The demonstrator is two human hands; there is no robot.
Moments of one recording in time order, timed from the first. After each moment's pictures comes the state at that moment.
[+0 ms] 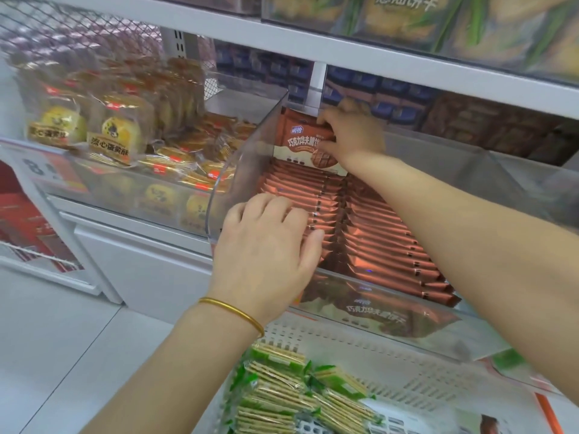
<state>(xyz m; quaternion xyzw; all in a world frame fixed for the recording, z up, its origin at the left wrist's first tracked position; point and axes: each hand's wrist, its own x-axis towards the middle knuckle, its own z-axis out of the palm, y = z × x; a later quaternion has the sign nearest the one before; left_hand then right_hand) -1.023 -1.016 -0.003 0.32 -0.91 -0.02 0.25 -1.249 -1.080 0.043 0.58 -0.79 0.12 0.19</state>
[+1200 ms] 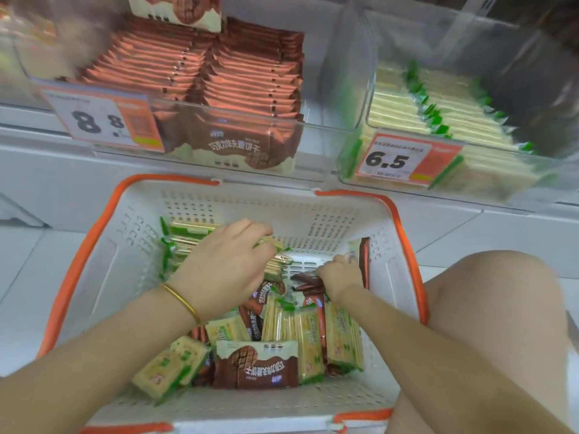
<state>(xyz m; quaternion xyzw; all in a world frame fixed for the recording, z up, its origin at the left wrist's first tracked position) -1.009 -0.861 -0.103 0.04 -1.00 -0.05 0.06 -1.191 -0.715 -0.214 0.44 -0.85 -0.24 -0.18</state>
